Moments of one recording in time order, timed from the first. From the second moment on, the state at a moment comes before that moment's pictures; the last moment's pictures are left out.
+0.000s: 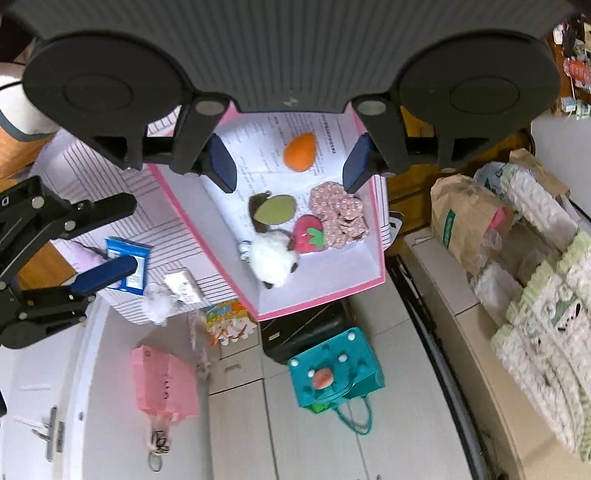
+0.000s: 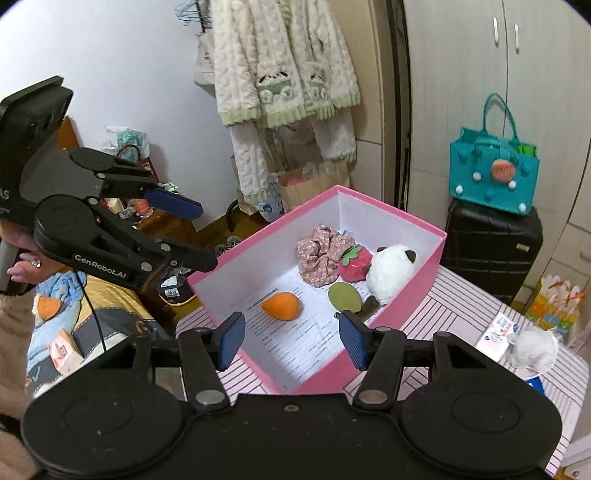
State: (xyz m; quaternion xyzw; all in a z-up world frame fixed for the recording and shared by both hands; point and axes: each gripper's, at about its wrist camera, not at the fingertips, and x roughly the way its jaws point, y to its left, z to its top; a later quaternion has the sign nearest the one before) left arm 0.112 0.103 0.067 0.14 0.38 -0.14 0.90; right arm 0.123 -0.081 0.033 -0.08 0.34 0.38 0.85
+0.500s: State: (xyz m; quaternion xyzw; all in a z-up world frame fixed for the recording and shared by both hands) left arm 0.044 0.059 0.072 0.18 0.36 -0.19 0.89; right arm 0.043 -0.112 0.034 -0.10 0.31 0.37 0.87
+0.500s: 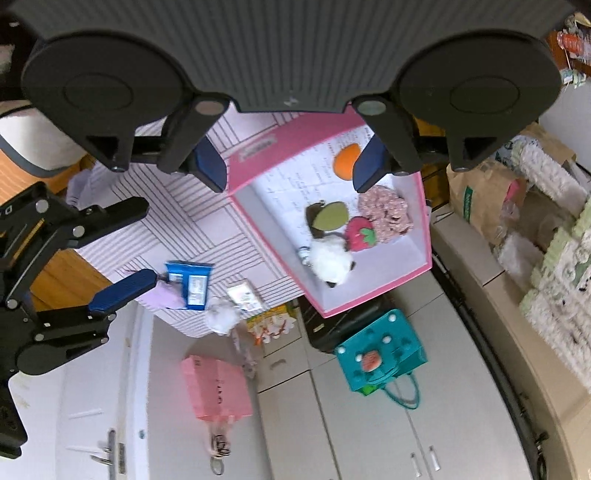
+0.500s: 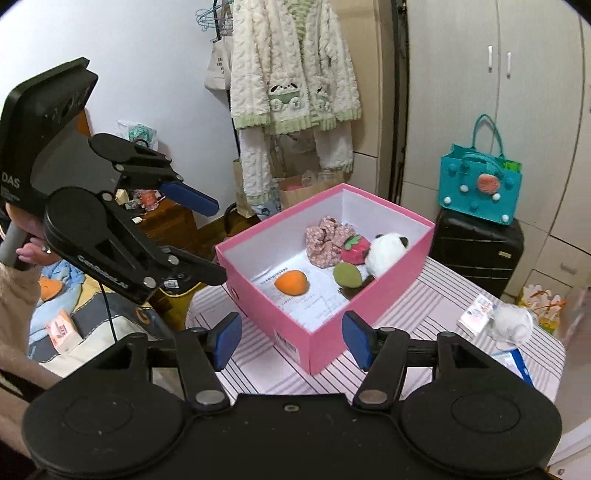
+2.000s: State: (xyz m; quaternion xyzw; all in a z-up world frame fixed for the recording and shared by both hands) left arm 0.063 -0.073 -0.043 0.11 0.29 -0.29 0.90; right arm 0.061 -0.254 -0.122 -0.02 0.29 0.19 0.94
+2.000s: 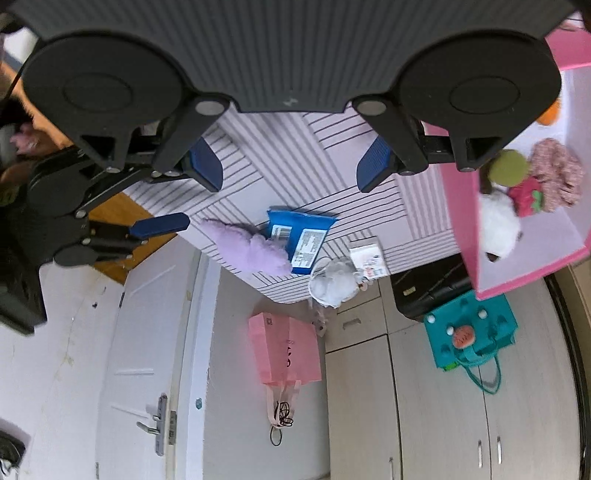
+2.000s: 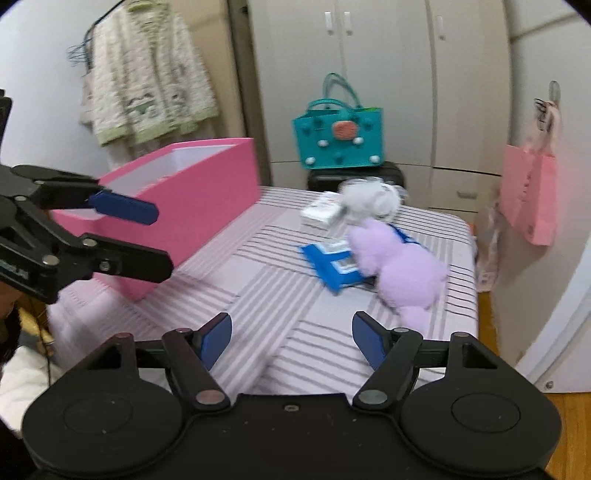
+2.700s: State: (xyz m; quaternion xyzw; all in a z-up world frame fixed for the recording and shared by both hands) left arm 0.154 -0.158 -0.085 0.02 0.30 -0.28 0.91; right arm 0.154 -0.310 -0.167 0.09 0.31 0.10 0.94
